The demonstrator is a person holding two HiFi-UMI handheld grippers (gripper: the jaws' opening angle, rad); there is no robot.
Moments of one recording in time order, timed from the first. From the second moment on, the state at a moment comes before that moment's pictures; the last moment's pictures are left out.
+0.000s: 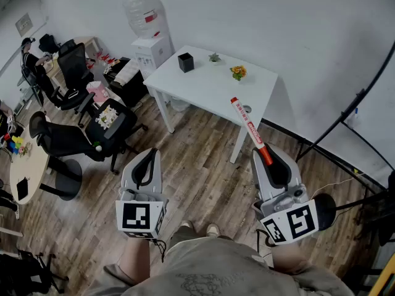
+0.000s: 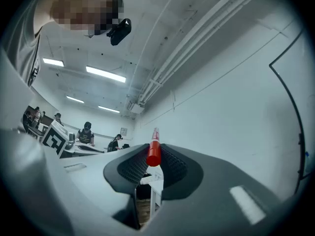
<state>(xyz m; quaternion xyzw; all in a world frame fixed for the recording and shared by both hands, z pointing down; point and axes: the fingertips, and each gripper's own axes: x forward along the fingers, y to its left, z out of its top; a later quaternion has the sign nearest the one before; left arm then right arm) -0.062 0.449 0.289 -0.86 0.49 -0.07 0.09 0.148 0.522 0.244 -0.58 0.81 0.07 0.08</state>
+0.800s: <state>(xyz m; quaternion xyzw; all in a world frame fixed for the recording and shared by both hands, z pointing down) -0.054 0.456 0.287 -0.87 0.48 -0.09 0.10 0.142 0.525 0.252 -0.55 0.83 0.05 0.09</state>
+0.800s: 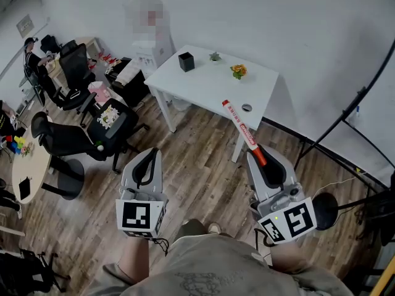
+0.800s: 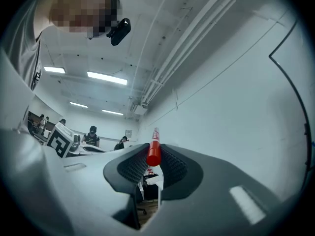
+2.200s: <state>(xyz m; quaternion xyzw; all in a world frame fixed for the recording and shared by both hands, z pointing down) -0.108 0.237 0.310 -0.86 0.50 -0.10 0.06 0.087 0.298 0.290 -0.54 0.84 -0.01 0.02</state>
